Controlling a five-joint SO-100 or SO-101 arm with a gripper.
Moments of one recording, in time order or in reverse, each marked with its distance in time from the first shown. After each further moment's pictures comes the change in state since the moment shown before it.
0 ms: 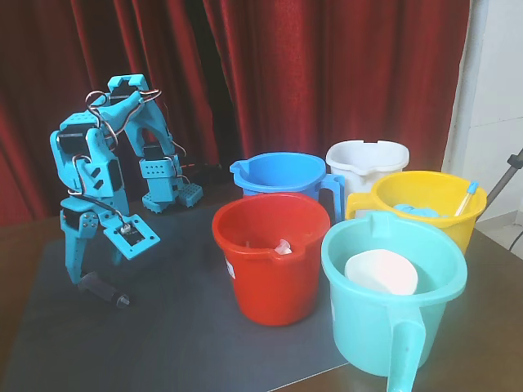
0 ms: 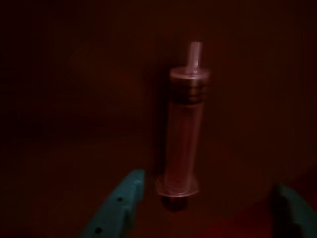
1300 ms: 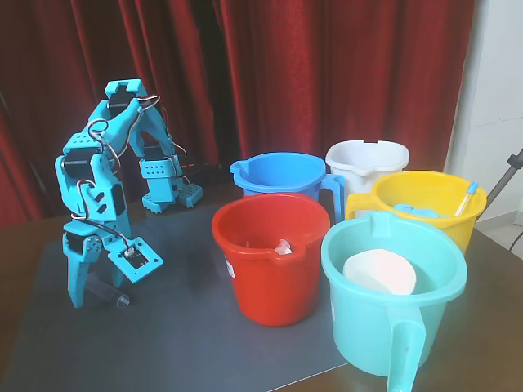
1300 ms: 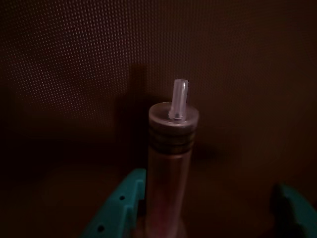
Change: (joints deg) arm 0.0 -5.9 2.5 -11.0 -2.0
